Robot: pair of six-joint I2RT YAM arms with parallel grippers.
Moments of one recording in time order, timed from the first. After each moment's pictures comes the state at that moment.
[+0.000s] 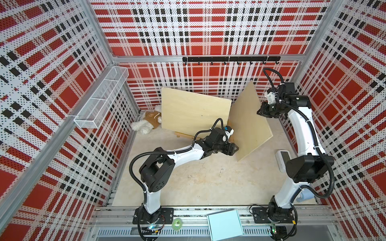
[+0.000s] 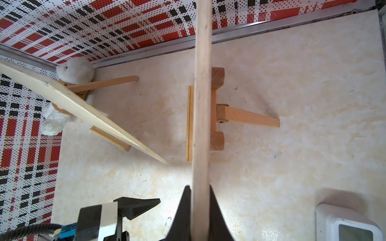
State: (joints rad) left arm -0.83 1.89 1.32 -0.01 0.30 -0.39; right arm -0.02 1.82 2.12 -1.23 -0.32 0.15
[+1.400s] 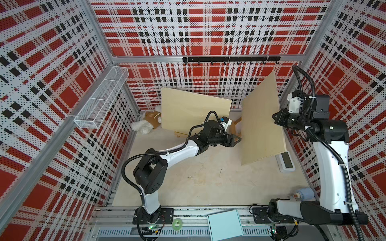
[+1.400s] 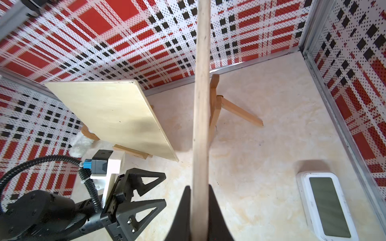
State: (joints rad) left arm -0.78 1.82 1.36 0.12 0.48 -0.54; right arm -0.02 1.29 1.84 -1.14 -0.23 0.30
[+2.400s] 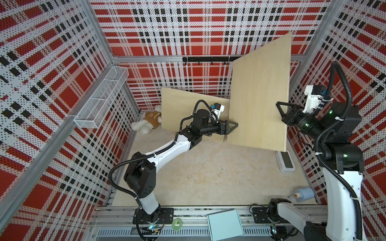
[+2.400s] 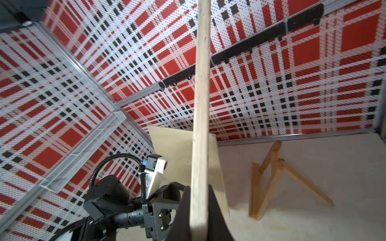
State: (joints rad) left arm -0.66 1.69 1.39 0.15 0.56 -0.62; right arm -0.02 1.05 1.65 -0.66 -0.47 0.47
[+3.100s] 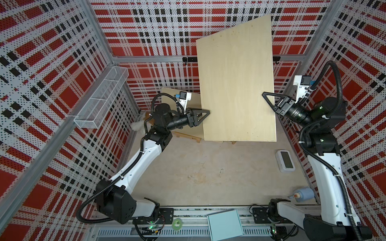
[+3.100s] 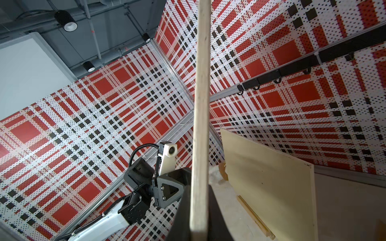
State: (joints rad) left arm -0.36 1.36 1.27 0.20 0.83 -0.65; right arm -0.01 1.15 1.50 -0.06 -0.86 0.82
